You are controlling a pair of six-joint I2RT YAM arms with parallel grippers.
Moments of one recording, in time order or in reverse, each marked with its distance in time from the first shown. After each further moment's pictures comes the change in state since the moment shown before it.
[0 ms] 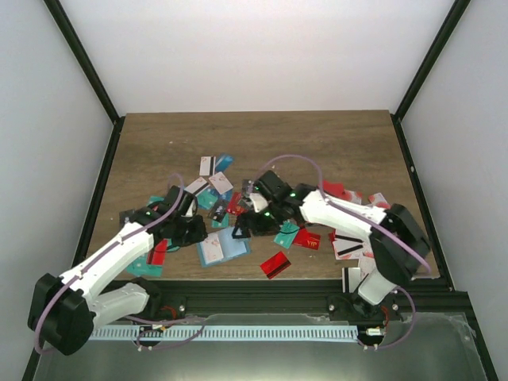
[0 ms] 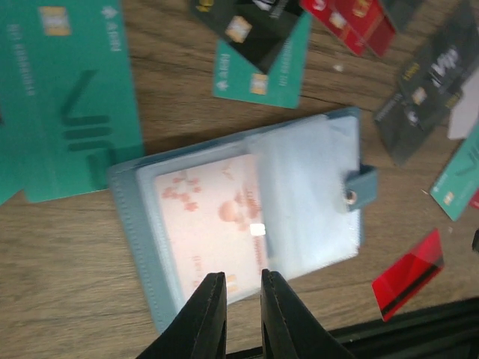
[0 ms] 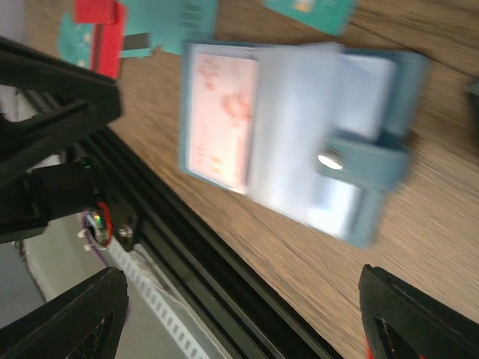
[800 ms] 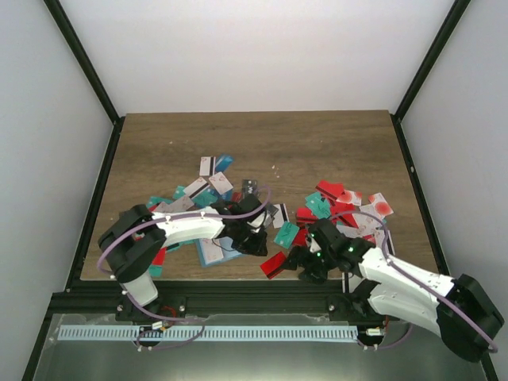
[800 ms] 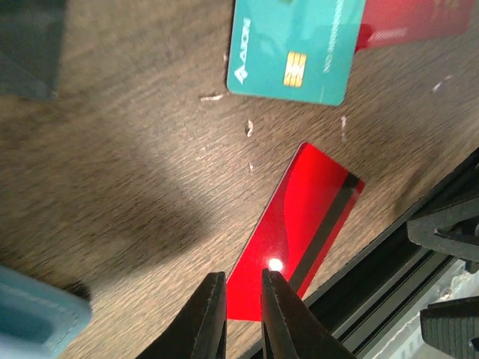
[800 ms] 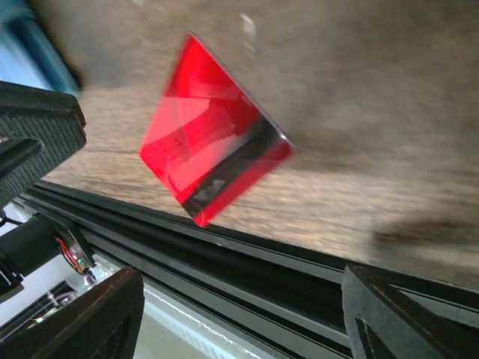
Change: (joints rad) left arm -0.420 0.617 0.269 0.323 0.212 0.102; right arm -0.119 -0.678 -0.737 0.038 0.092 0.535
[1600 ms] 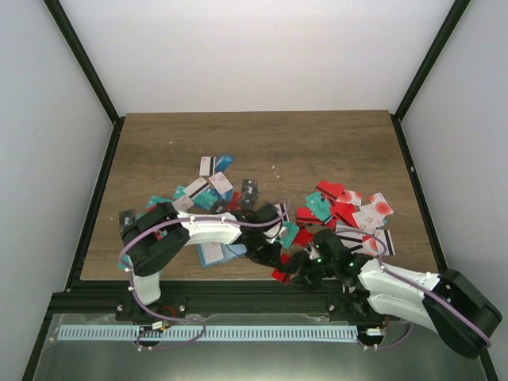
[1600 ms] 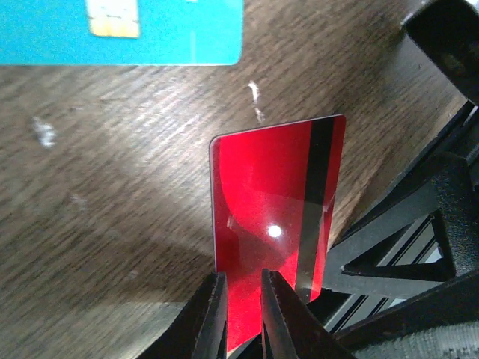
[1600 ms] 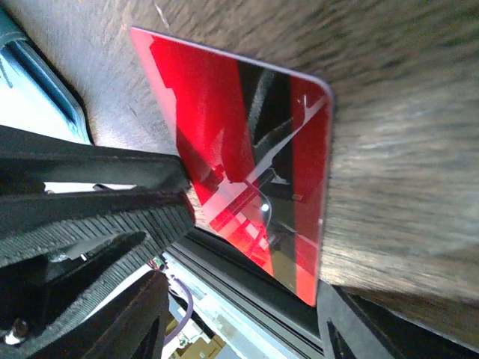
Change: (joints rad) left arm -0.100 0.173 0.067 0.075 0.102 0.011; right arm 0.000 -0.006 -0.297 0.522 -0.138 0.386
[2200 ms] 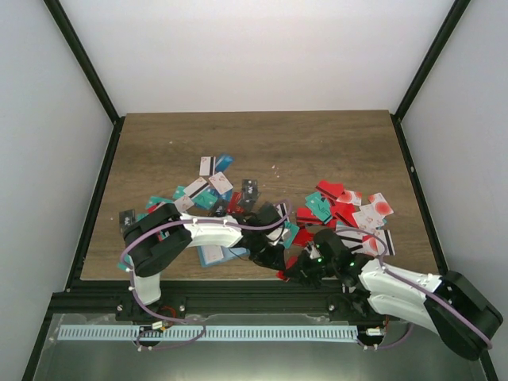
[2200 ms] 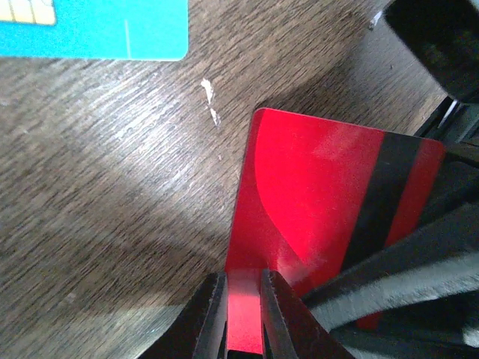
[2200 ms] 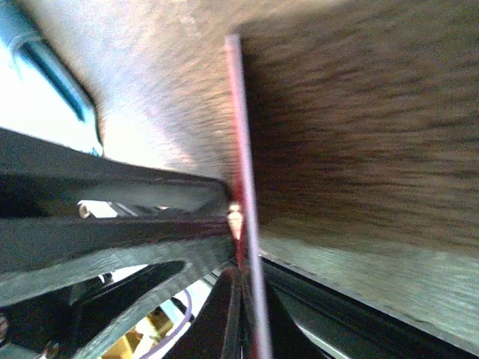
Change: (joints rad) left arm -0.029 0.014 -0.011 0.076 0.027 -0.060; right arm -0.001 0.002 0.002 -0.005 0.011 -0.022
